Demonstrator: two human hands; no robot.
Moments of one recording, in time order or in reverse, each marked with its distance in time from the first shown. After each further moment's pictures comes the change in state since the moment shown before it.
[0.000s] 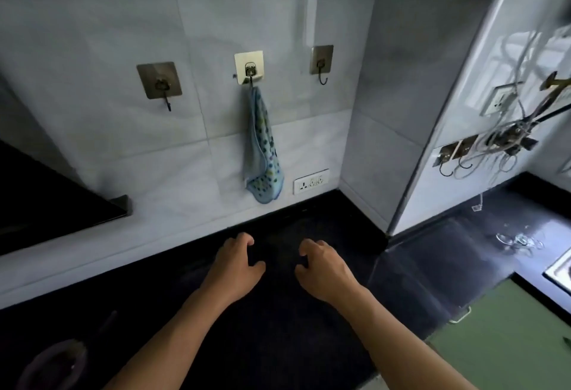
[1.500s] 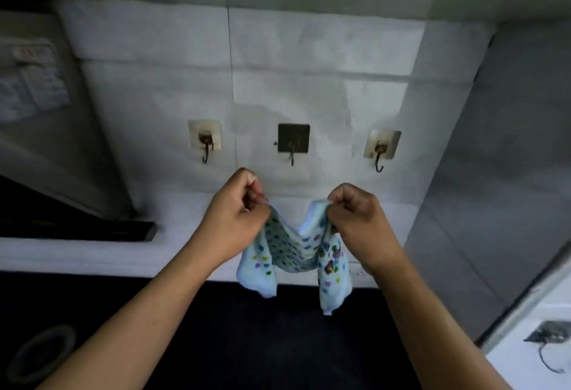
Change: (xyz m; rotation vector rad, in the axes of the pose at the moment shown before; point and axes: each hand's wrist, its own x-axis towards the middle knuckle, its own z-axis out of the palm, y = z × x) left_hand 0.096 0.154 -0.113 -0.458 0.656 0.148; right_hand 0.169 -0.012 -0.211 0.811 0.024 -0.573
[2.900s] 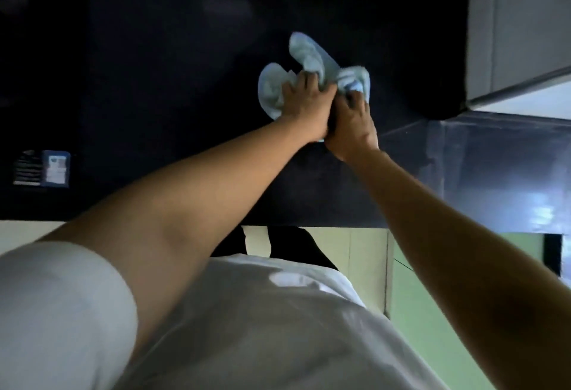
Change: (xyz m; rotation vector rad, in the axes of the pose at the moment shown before) left_hand -0.234 -0.271 0.244 0.812 -0.908 -0.302; right_hand -0.232 0.358 0.097 -0.936 -0.471 0.515
